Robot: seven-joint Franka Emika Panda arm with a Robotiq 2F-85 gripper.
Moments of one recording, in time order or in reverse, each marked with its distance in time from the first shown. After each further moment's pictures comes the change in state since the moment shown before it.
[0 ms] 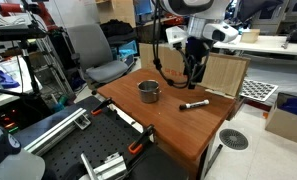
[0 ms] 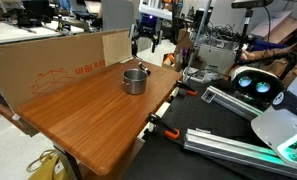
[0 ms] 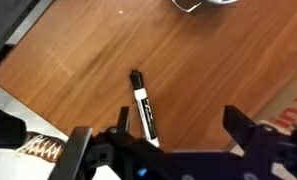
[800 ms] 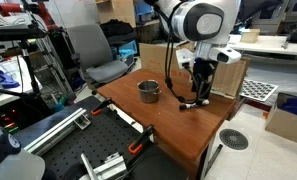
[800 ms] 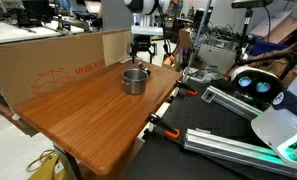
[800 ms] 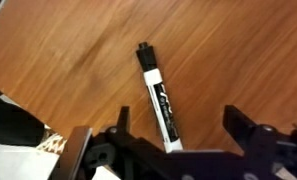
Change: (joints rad) arm 0.006 0.235 -0.014 0.180 -0.093 0.006 0.144
